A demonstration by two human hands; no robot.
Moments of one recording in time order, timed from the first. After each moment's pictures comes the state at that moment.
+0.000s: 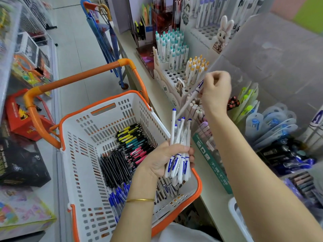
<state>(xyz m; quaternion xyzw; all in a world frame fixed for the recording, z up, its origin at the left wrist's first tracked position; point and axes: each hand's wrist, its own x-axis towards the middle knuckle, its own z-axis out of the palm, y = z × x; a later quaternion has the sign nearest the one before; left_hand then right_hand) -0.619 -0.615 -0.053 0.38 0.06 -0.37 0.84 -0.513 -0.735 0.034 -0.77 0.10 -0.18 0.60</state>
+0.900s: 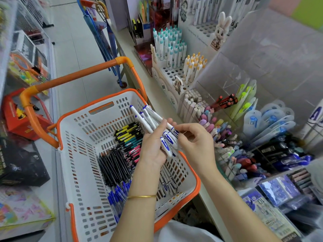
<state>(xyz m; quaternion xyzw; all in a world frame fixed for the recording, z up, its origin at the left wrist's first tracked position) -0.604 -0.620 -0.048 0.32 0.25 -0.06 0.91 -0.619 -0.728 -0.023 -0.85 -0.02 -0.09 0.52</state>
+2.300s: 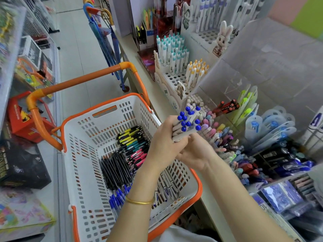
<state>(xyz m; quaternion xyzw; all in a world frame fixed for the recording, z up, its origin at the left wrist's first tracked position) -0.616 -0.620 -0.014 0.84 -0.04 0.05 0.54 -0.592 -0.727 -0.034 -0.40 0.22 0.33 0.83</state>
